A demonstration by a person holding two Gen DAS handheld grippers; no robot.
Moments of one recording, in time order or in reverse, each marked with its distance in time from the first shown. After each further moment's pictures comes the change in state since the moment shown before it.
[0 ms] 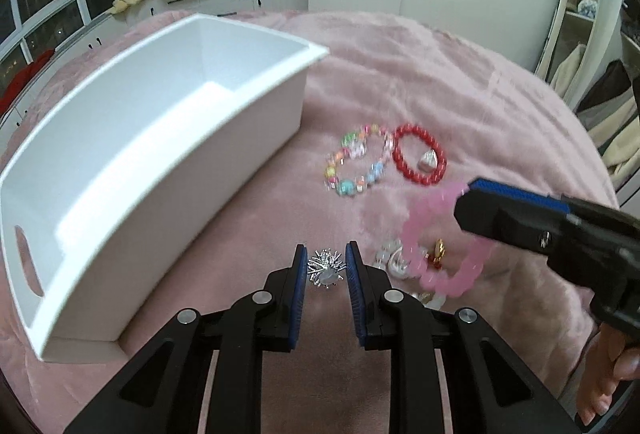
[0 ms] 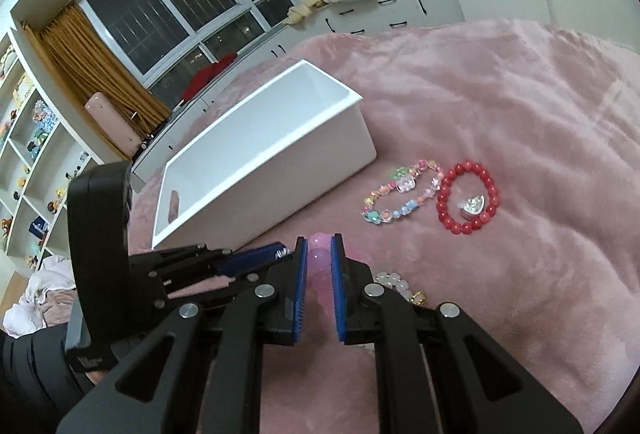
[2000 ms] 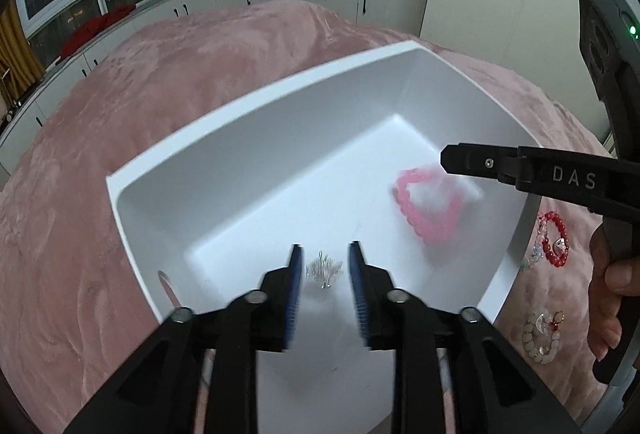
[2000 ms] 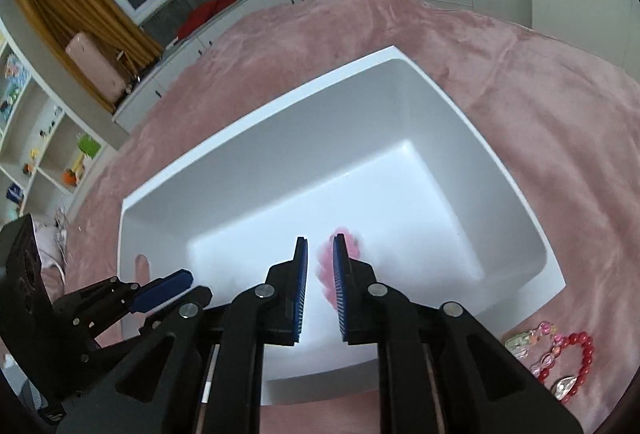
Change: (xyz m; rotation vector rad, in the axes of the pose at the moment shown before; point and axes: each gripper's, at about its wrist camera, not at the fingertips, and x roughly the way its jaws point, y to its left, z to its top) left arm -0.019 0.168 0.026 -0.226 -0.024 0.177; right arm 0.180 0.070 0.122 -0.106 0.218 -0.035
